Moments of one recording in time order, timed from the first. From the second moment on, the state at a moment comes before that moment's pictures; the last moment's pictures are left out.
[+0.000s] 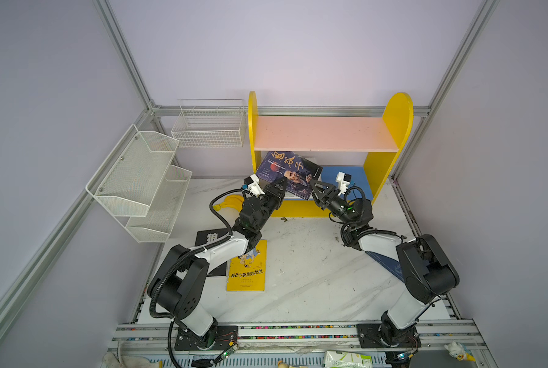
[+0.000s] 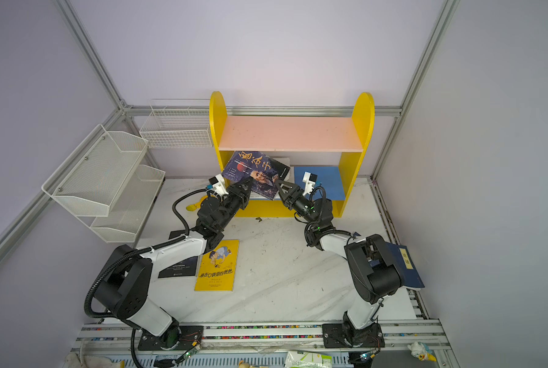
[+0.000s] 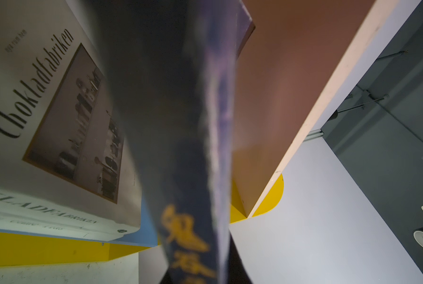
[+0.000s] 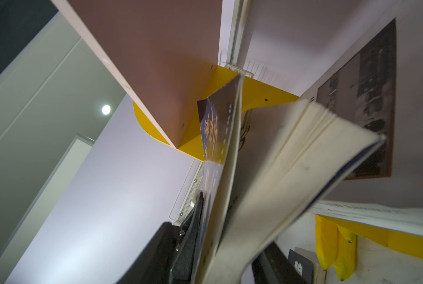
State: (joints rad) left arm -0.54 1.61 0.97 0.84 -0.03 -1.35; right arm 0.41 1.69 0.88 1.17 -0.47 1.41
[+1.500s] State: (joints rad) left arm -0.48 0.85 0.62 0.26 -0.32 -1.06; right arm 0.31 1.92 1.34 0.60 -0.69 1.19
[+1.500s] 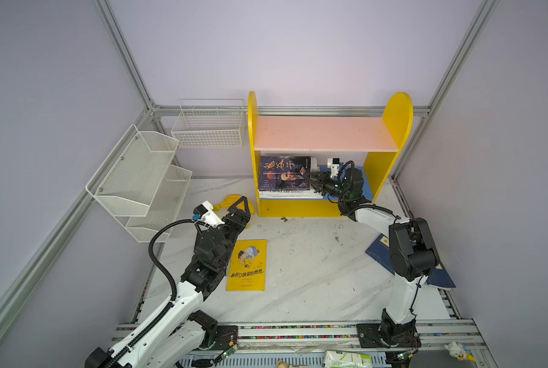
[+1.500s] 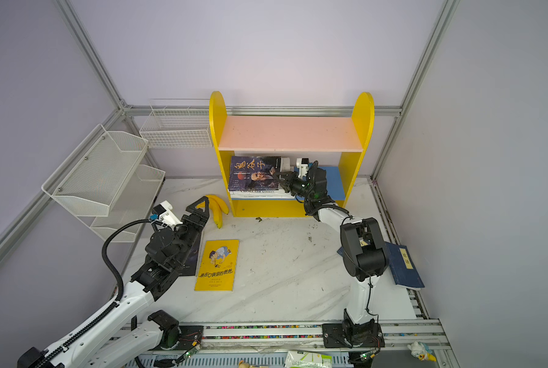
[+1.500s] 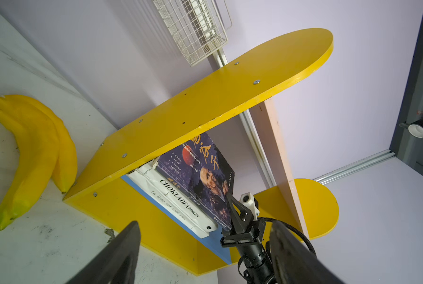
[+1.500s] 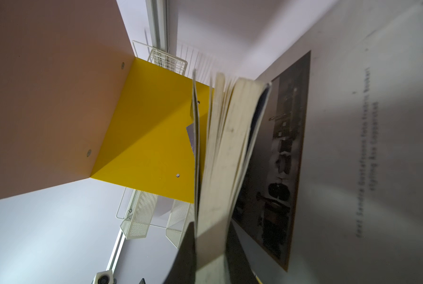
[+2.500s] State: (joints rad) left arm -0.48 0.89 0.59 0.26 -0.32 -1.07; right arm 0.26 1.97 1.46 0.52 -0.75 1.21
